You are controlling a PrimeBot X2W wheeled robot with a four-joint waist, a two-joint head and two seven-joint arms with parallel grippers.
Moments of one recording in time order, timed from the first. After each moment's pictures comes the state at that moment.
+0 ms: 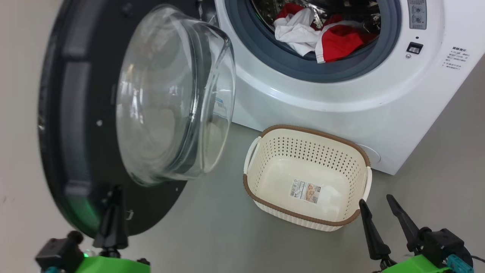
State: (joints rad) left arm -0.07 0.03 -0.01 0.14 -0.37 -0.04 -0.26; right arm 0.08 -0.05 0.02 0.16 0.28 0.12 -0.25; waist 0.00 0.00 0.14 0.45
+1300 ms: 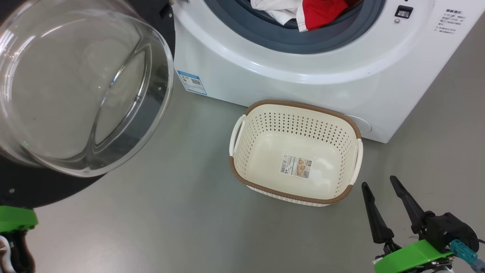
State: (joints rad) left arm -0.44 0.06 0.57 0.49 -0.21 -0.13 -0.26; right arm 0.01 -0.09 0.03 0.16 0.25 0.12 -0.25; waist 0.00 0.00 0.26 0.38
